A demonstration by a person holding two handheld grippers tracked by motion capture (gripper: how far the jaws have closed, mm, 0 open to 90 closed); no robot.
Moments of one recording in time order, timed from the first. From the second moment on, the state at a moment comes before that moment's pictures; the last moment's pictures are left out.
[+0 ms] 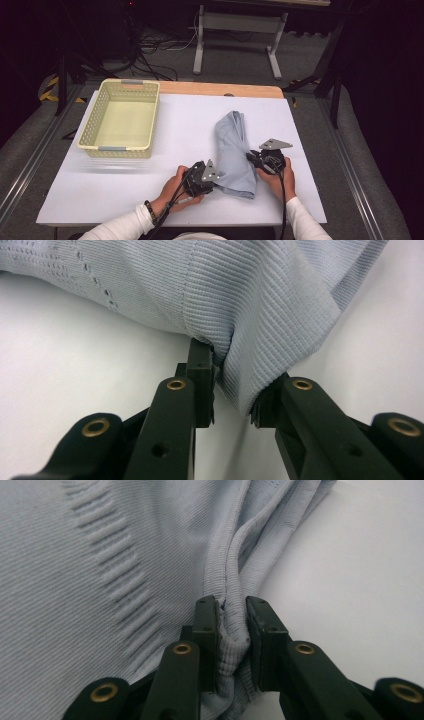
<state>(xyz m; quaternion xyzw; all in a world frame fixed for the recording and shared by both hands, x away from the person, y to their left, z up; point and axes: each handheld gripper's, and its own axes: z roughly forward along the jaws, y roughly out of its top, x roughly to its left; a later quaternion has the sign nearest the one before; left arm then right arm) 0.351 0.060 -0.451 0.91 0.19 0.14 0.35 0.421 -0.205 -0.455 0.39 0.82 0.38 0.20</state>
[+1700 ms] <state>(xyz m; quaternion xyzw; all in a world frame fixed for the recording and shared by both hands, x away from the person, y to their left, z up) 0.301 0.113 -0.406 0.87 0.17 0.14 0.45 0.396 -0.183 -0.438 0.33 0.84 0.38 0.21</state>
